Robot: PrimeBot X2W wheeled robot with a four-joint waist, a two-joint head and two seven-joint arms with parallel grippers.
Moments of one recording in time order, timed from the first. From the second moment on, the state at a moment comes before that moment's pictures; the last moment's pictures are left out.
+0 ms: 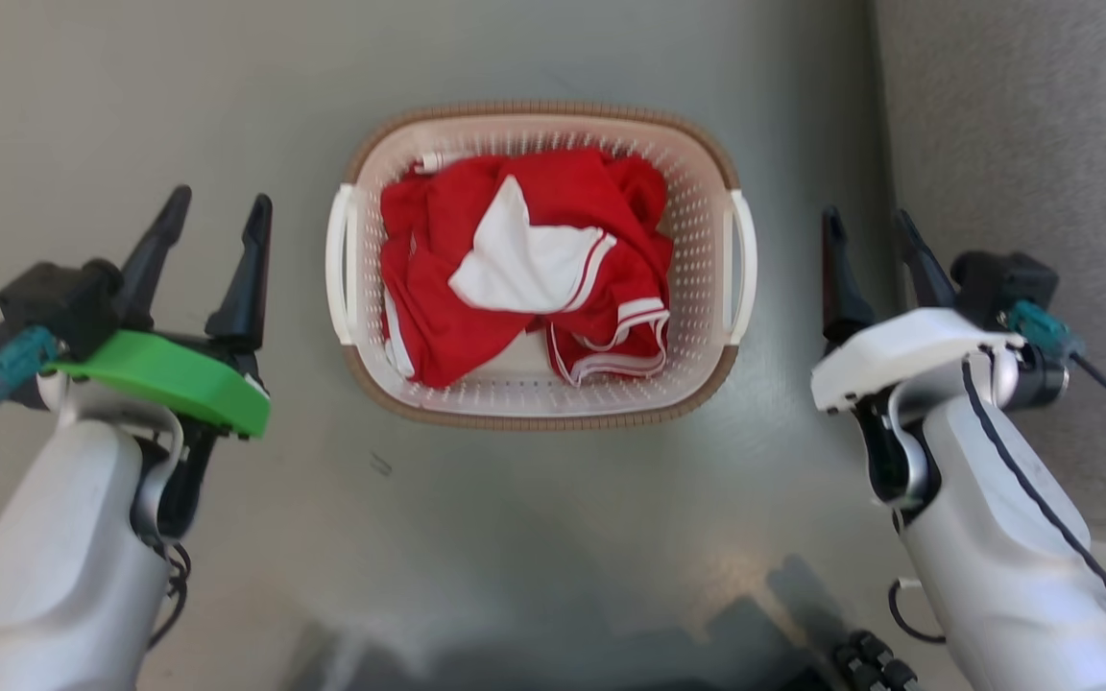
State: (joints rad) left arm -0.50 0.27 -0.38 0.35 -0.59 -0.12 -0.25; right arm -0.43 -0.06 0.22 0.50 0.34 -0.08 -0.25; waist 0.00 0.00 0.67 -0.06
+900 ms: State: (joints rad) left arm -0.74 0.32 -0.62 0.51 -0.70 -0.12 -0.21; right arm -0.67 -0.06 0.42 0.67 0.60 -0.11 -0.25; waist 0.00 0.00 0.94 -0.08
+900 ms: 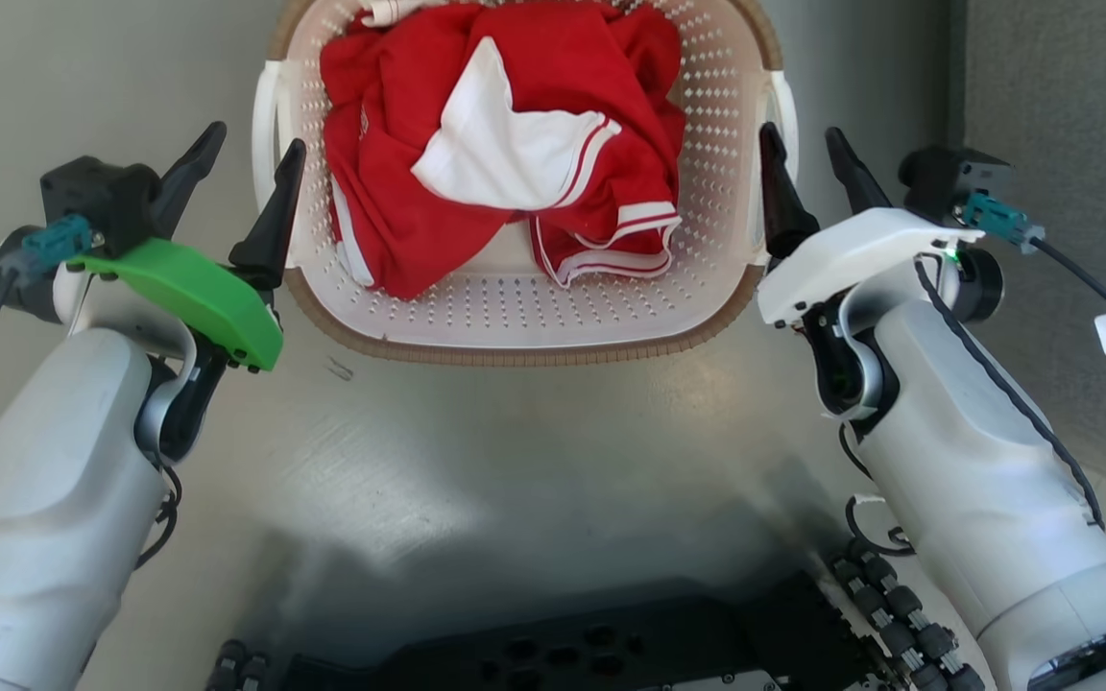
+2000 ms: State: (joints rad) left arm -0.95 0.30 -0.79 0.70 -0.87 -0.12 -0.12; right arm -0.86 -0.06 0.63 0.82 0.76 -0.12 -0.26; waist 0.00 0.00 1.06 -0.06
